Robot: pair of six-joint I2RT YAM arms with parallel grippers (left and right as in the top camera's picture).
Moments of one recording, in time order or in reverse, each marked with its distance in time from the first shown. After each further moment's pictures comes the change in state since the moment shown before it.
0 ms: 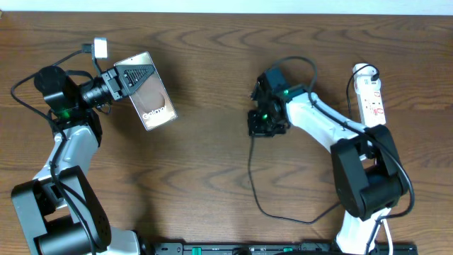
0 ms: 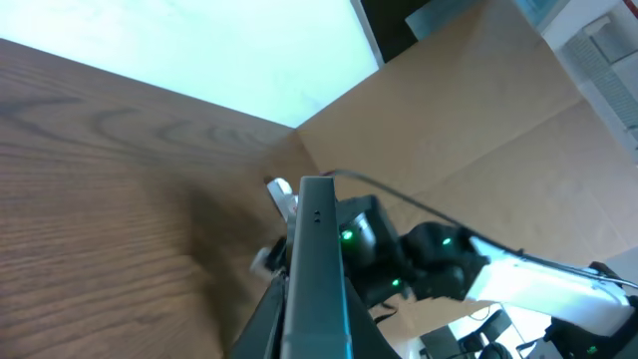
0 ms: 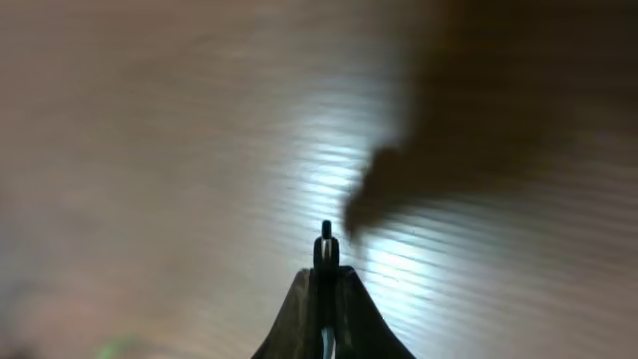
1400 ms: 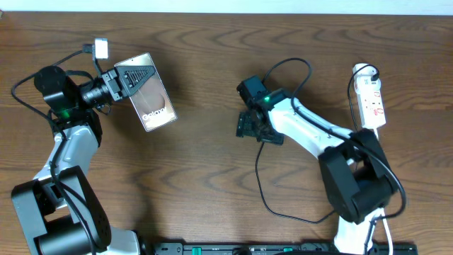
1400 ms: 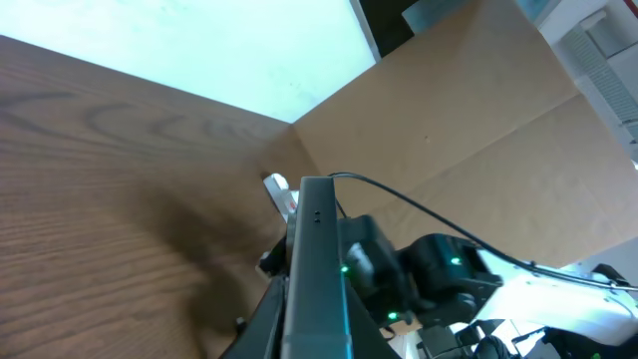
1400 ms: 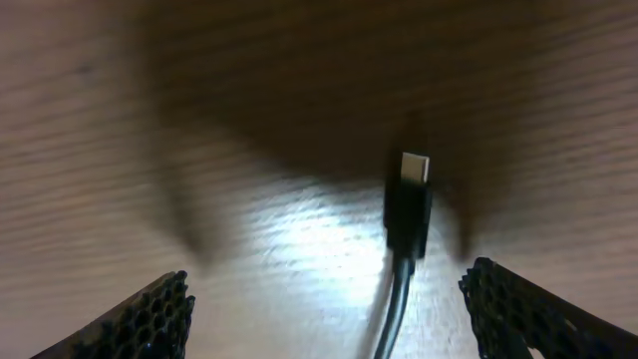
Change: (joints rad) left arm 0.000 0.000 0.000 0.000 0.016 0.000; right arm 0.119 0.031 0.016 -0.047 0.286 0.404
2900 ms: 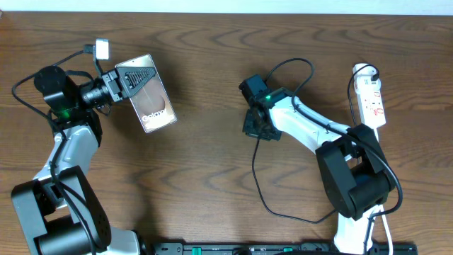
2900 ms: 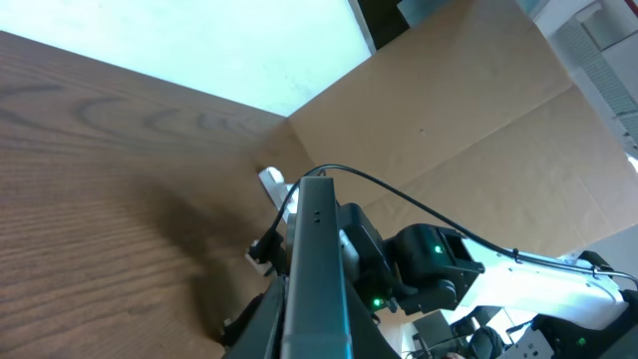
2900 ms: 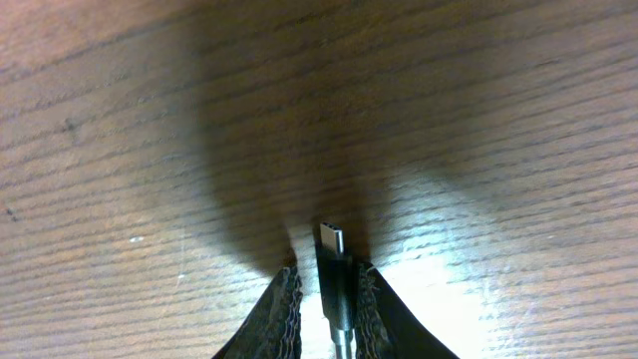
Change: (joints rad) left arm 0.000 0.000 0.000 0.000 0.023 0.000; right arm -0.016 0.020 0.000 0.045 -0.003 0.021
